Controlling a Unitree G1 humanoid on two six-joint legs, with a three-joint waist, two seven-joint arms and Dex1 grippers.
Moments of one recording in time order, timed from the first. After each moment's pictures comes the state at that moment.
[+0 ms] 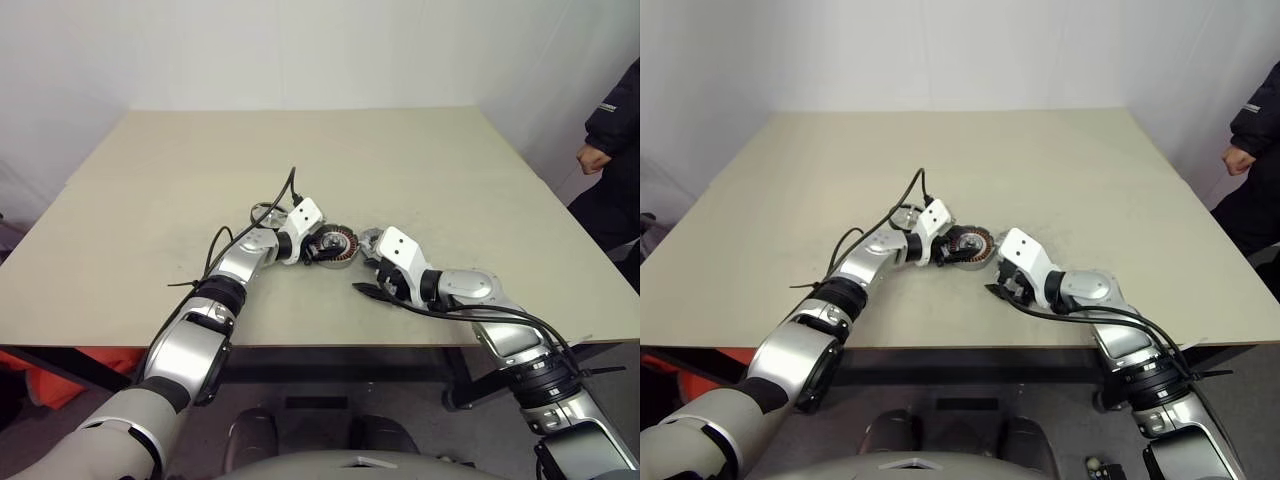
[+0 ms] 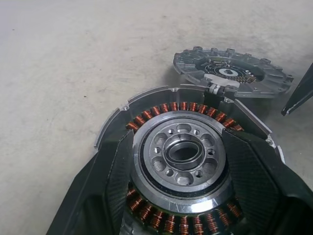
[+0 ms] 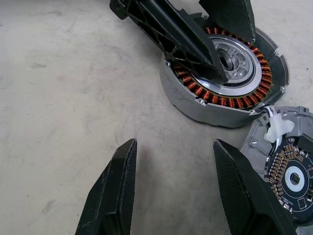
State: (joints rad) left arm -0.83 0.13 -0.18 0.93 -0.01 -0.04 -0.86; right arm -0.30 -0.55 0.25 -0.06 0.08 0.40 0.83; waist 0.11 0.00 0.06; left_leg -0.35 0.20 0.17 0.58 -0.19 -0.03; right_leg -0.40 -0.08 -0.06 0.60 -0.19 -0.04
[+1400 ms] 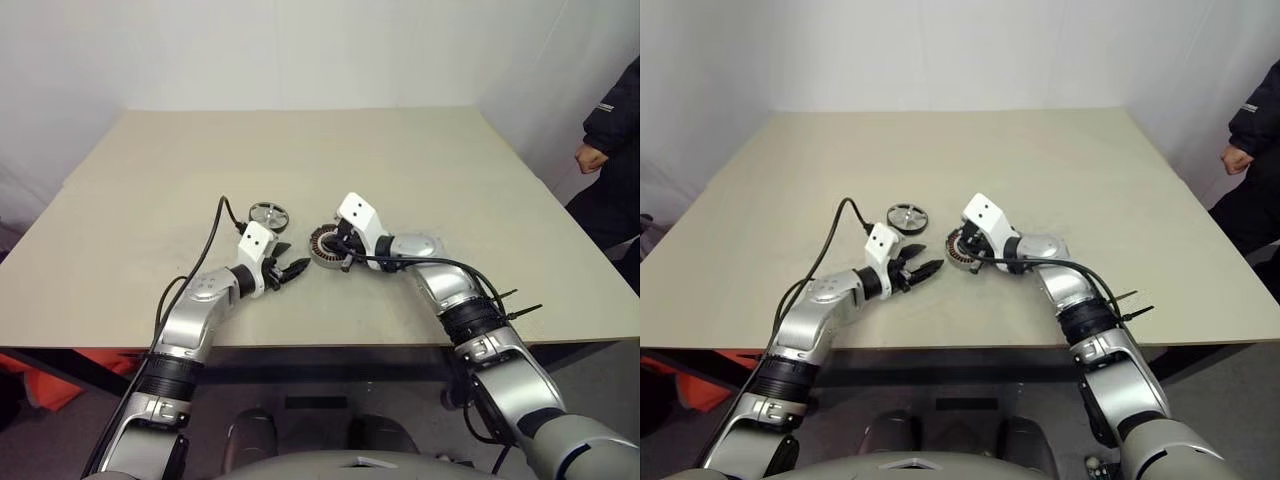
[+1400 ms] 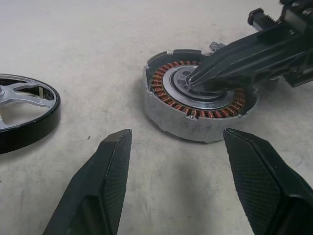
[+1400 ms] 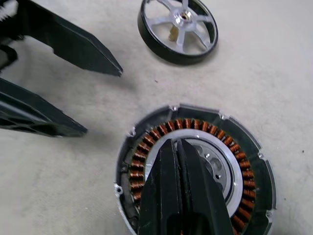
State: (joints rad) left arm -0.30 0.23 -0.08 0.08 -0.19 0.39 -0.67; right arm -0.64 -0.30 0.28 0.42 0.01 0.28 0.80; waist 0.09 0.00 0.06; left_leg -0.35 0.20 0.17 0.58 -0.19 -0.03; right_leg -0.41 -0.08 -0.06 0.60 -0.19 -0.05
